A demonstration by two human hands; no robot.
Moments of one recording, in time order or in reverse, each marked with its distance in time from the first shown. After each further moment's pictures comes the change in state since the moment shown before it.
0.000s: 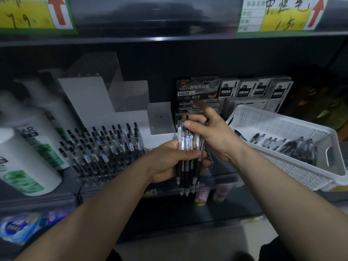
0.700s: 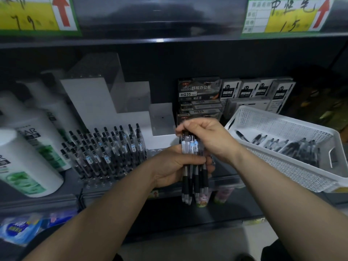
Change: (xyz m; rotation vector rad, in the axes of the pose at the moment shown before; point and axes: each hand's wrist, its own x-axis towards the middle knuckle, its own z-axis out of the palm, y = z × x) left_hand -0.004 -0.001 0.005 0.001 -0.019 -0.030; right_hand 0.000 0.001 0.008 -0.223 -0.106 -0.096
